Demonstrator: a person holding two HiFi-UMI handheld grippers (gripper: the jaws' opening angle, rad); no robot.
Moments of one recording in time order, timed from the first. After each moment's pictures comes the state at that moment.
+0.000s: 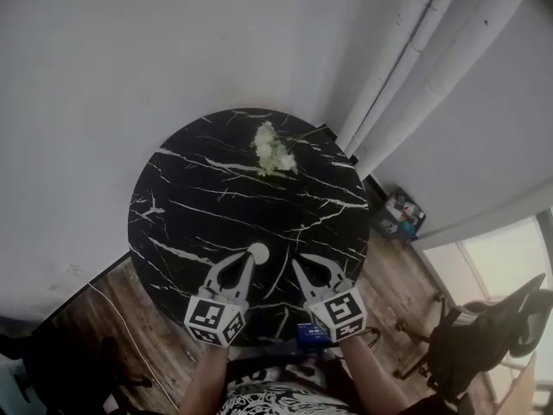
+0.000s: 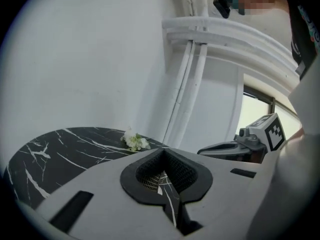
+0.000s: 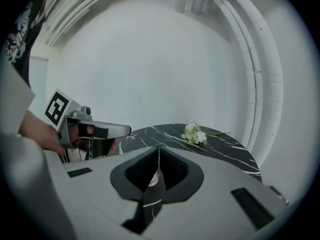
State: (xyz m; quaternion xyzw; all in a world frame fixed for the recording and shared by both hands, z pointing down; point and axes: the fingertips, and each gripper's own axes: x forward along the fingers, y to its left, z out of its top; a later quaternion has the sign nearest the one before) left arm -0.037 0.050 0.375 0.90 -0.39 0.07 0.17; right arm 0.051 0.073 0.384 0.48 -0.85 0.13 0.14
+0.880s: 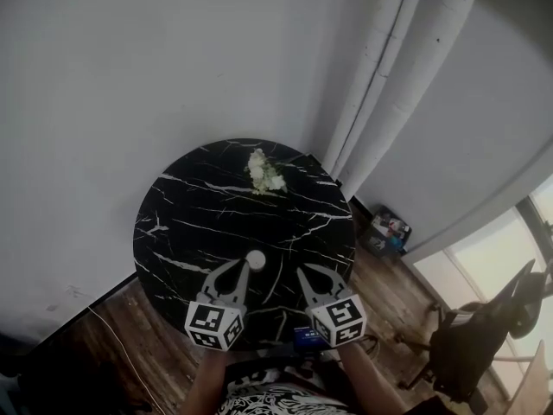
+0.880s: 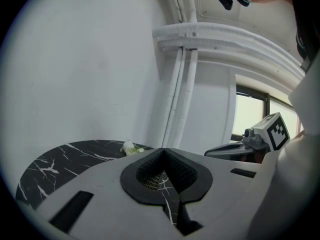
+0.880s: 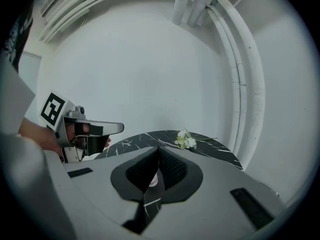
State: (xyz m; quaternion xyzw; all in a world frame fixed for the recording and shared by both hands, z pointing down) left arm -0.049 0.078 0.323 0.91 -0.39 0.06 0.12; right arm 0.064 0.112 0.343 0.54 -0.82 0.11 0.13
